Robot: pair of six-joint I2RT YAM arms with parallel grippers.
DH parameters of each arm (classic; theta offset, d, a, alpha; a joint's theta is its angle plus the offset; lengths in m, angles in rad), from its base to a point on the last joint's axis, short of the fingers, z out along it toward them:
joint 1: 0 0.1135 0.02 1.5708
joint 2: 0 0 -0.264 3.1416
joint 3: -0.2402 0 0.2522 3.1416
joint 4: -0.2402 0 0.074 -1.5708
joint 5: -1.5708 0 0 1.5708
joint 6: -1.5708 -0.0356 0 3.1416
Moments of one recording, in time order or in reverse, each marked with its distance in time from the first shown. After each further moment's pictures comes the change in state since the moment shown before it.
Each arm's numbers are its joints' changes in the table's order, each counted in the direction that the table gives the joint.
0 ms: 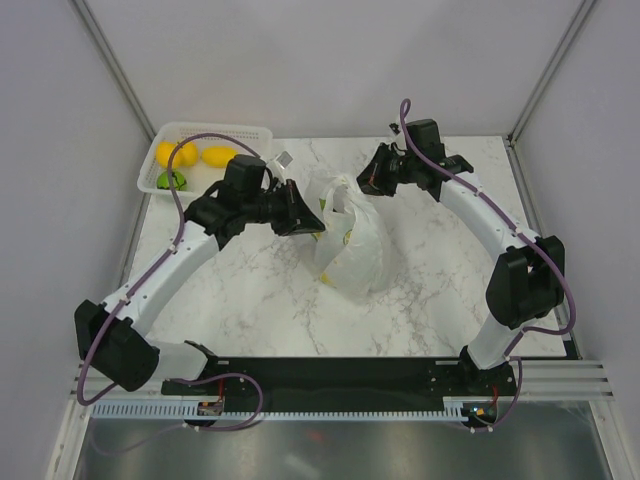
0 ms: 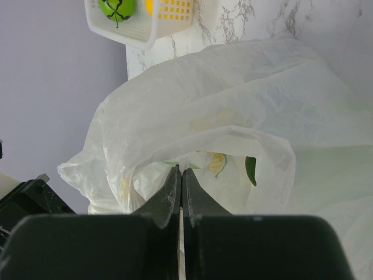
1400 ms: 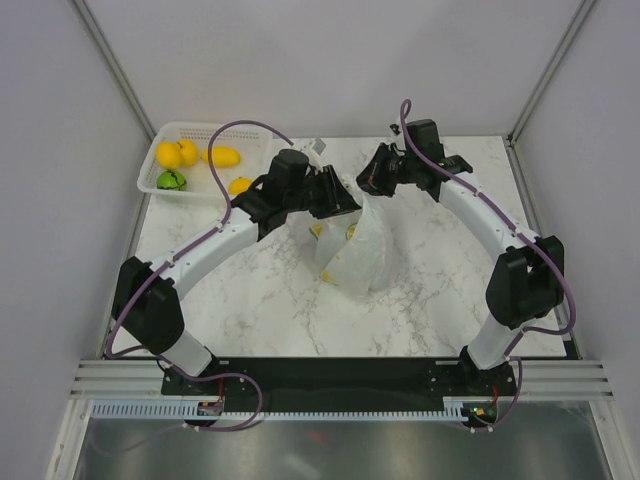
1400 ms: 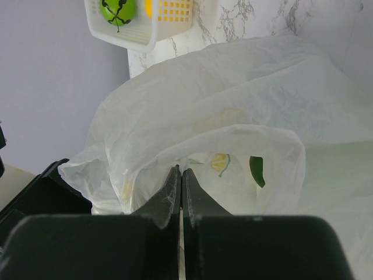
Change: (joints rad) left arm -0.143 -0.241 -0.061 0.325 0.206 0.066; right arm 0.005 0.000 0.000 0.000 -0.011 -0.039
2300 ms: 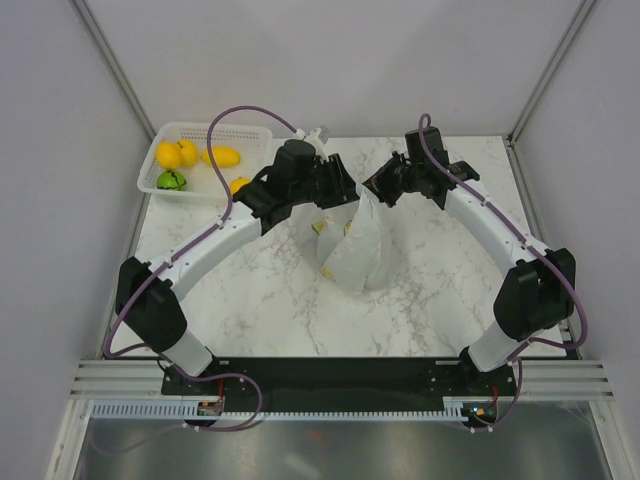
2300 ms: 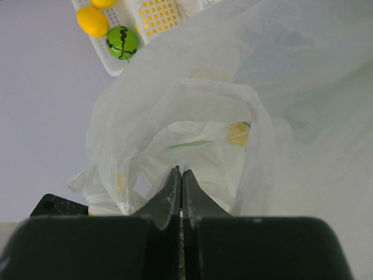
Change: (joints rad) left arm -0.032 -0.020 -0.114 -0.048 0.109 -0.039; right arm 0.016 0.083 0.060 -0.080 -0.103 -0.369
